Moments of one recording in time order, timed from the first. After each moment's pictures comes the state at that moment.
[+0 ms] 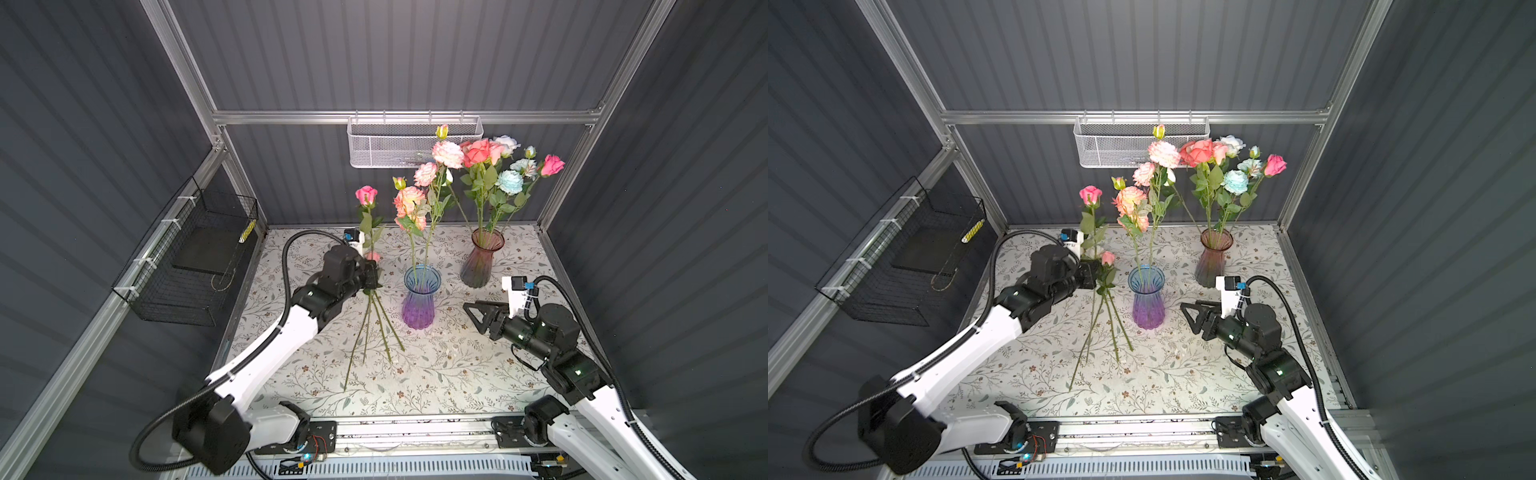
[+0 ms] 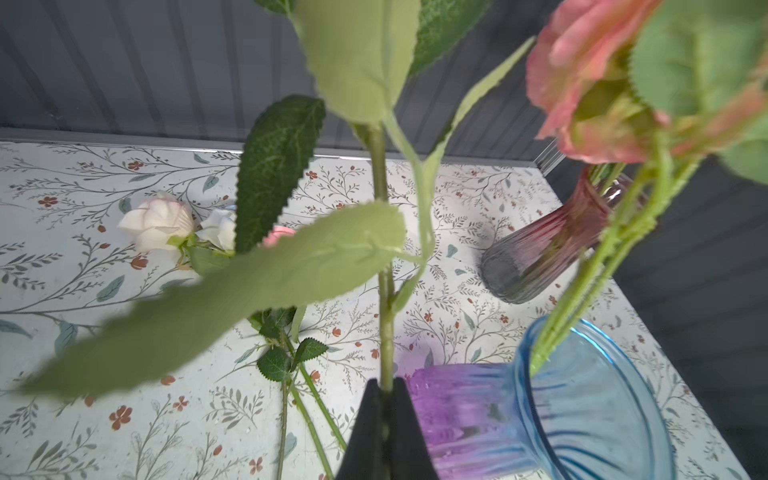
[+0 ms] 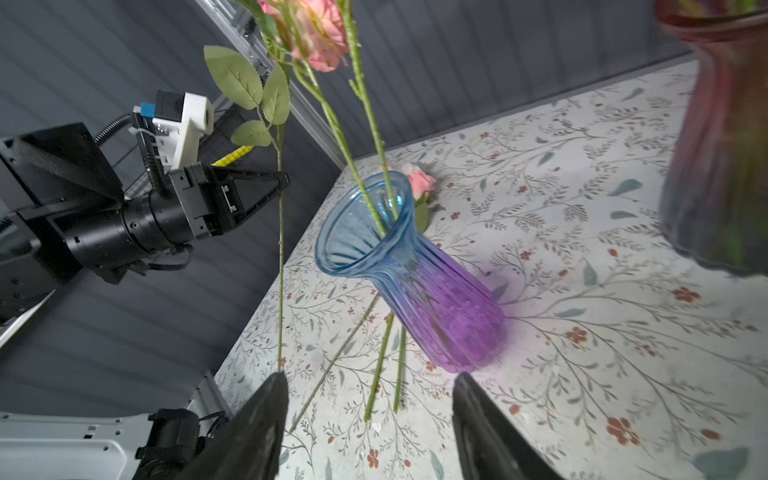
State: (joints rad) left arm -0.57 1.17 0.98 -0.19 -0.05 -0.38; right arm 0.40 0.61 0.54 -0.13 -0.41 0.57
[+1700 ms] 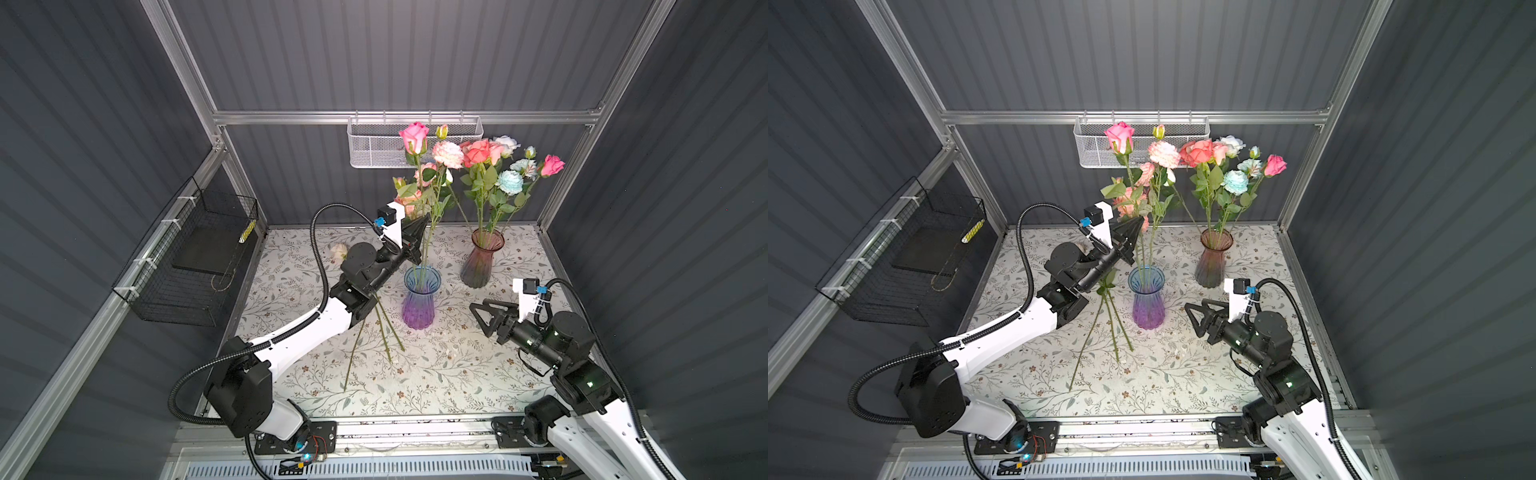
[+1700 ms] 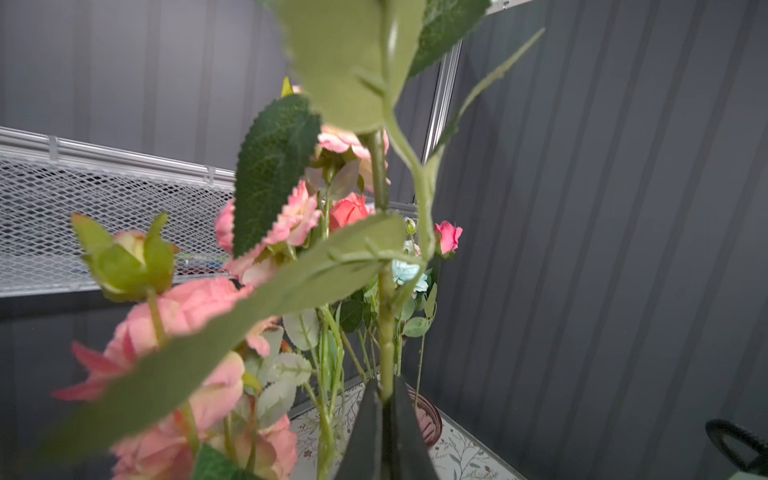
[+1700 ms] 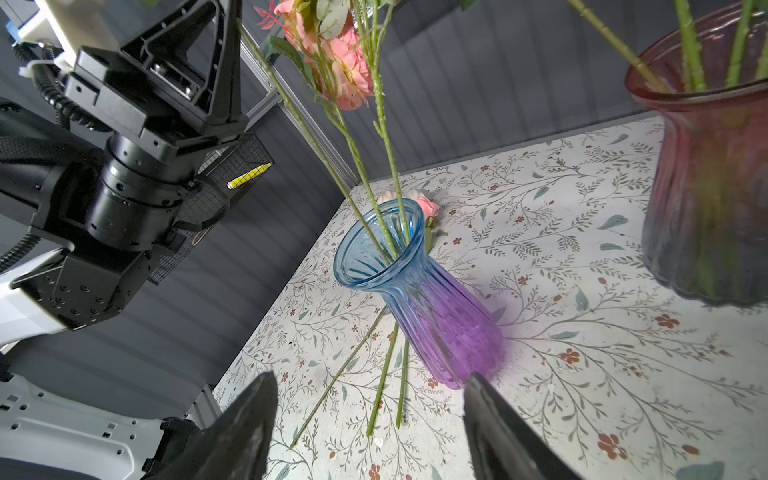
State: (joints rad) left arm -0.77 1.48 1.13 0.65 0.05 -0.20; right arm 0.40 0.49 0.56 -0.22 -0.33 0.55
